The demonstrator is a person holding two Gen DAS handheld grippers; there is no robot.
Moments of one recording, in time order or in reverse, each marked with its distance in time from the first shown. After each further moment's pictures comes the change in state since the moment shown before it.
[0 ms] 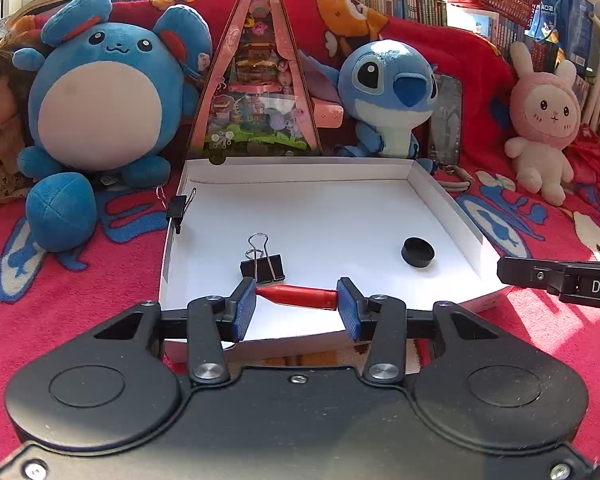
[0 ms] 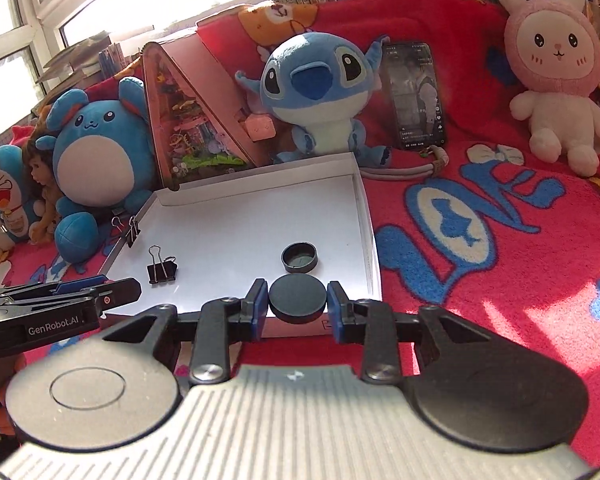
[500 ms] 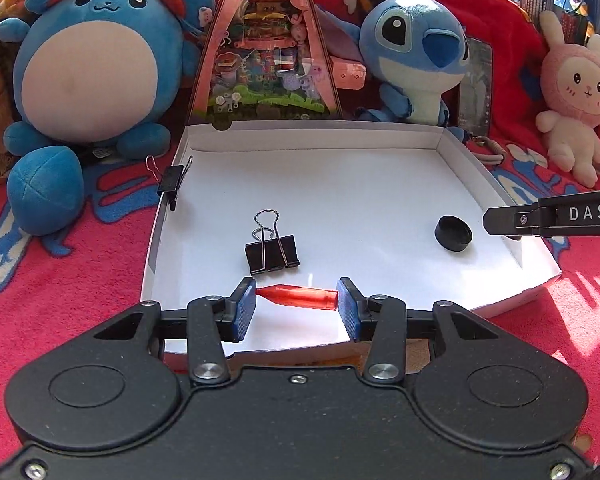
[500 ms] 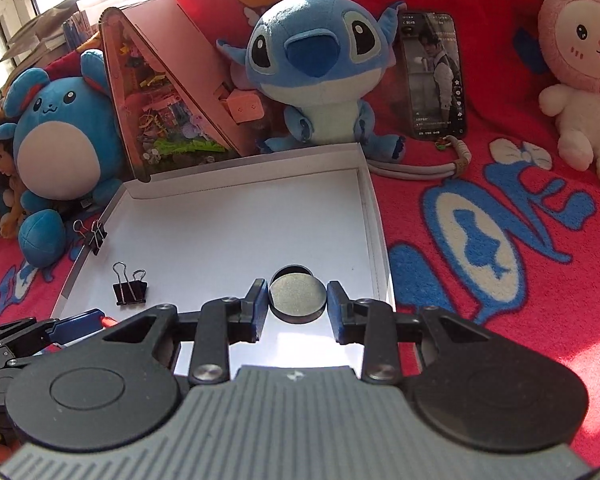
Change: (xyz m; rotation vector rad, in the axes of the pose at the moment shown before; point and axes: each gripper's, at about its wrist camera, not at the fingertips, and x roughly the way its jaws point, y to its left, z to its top) left arm 0.044 -0.001 -0.003 -0.005 0.086 0.059; right arm 0.064 0.007 0.037 -0.028 0.124 -0.045
